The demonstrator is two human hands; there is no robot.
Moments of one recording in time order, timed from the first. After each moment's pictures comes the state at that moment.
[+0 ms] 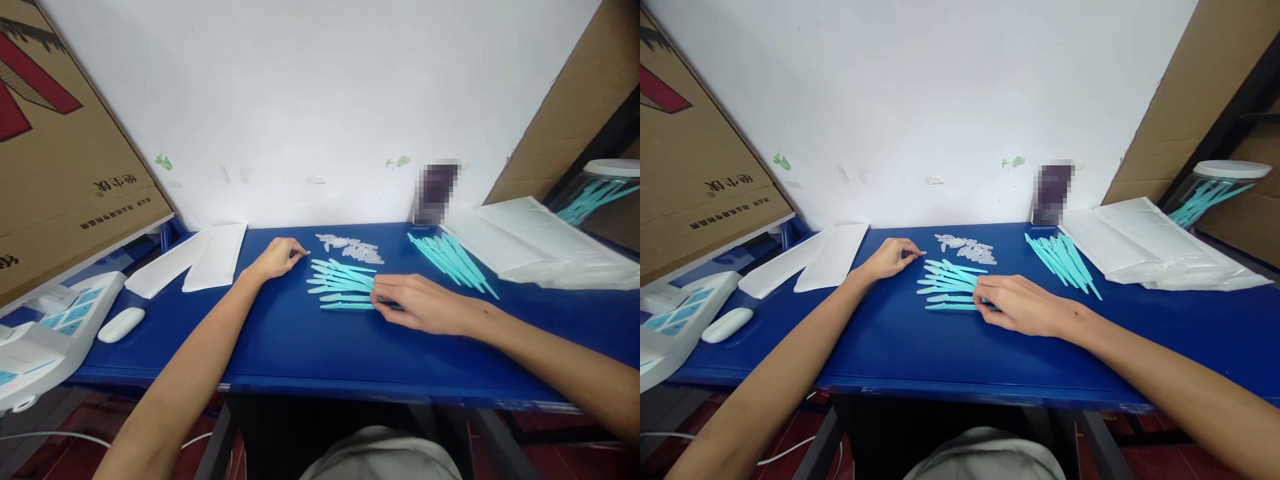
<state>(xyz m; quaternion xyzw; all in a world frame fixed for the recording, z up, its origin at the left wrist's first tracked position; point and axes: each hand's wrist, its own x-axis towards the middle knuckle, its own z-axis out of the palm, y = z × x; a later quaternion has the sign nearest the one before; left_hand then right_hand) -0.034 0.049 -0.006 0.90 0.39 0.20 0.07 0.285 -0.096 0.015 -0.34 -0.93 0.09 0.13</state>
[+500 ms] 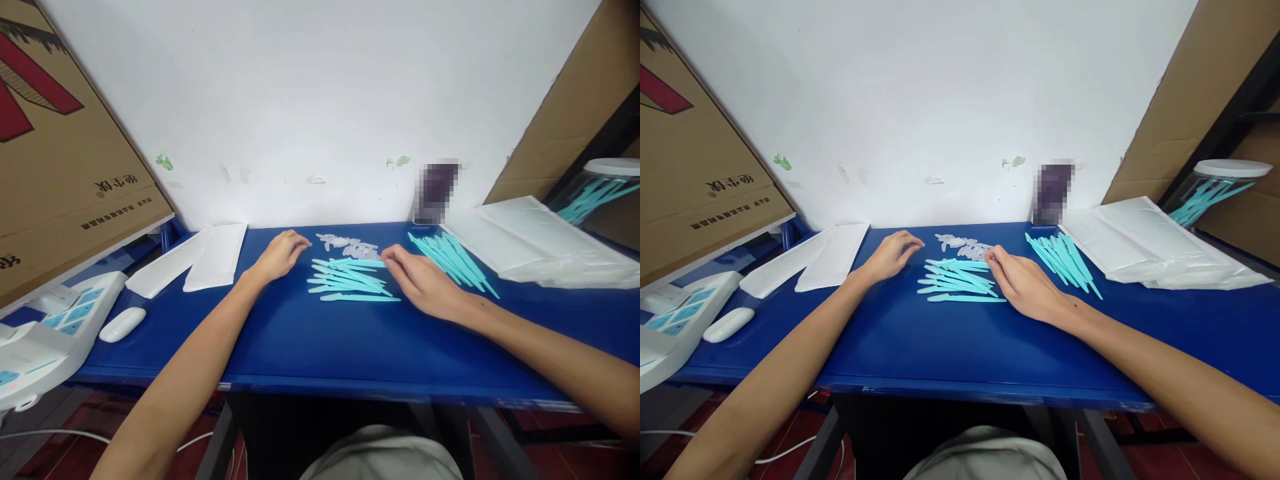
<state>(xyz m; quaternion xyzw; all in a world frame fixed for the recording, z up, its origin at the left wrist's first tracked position) -0.023 0.035 0.001 0.89 0.39 0.23 0.01 0.295 -0.081 0.002 -0.48 -0.84 0.04 0.26</state>
